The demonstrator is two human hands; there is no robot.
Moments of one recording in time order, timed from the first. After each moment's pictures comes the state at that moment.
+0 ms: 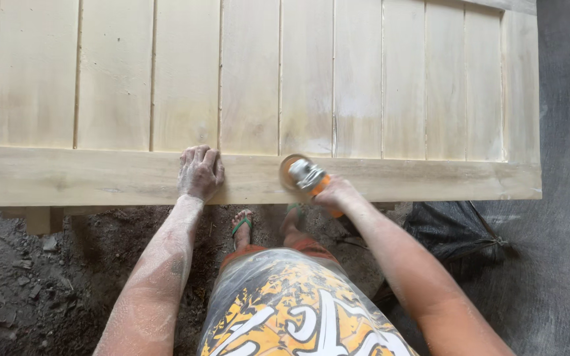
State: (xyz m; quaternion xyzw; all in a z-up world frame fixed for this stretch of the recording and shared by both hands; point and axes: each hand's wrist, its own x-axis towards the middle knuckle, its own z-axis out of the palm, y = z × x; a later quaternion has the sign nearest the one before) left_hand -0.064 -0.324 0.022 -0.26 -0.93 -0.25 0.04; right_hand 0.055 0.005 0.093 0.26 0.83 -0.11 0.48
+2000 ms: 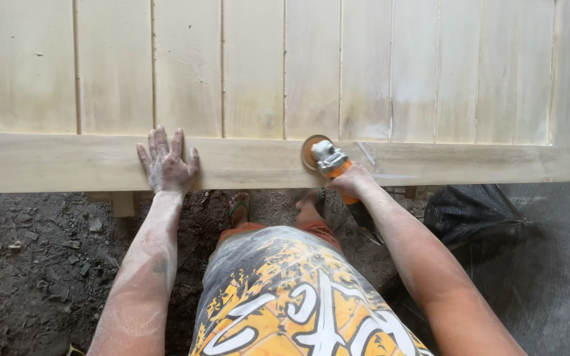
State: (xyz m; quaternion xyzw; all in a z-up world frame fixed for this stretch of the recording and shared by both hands) left_hand -0.134 -0.545 0.012 -0.12 -0.98 -0.15 -0.08; right_hand 0.018 -0.121 0.102 0.39 0.80 -0.20 0.41
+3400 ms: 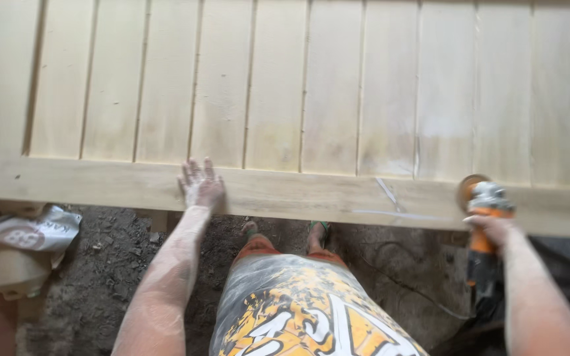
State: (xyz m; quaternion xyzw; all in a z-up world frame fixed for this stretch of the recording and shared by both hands) left_hand -0.135 -0.506 0.035 -0.02 -0.97 0.01 -0.25; right_hand 0.161 0.182 0.064 0.57 0.66 -0.46 0.20
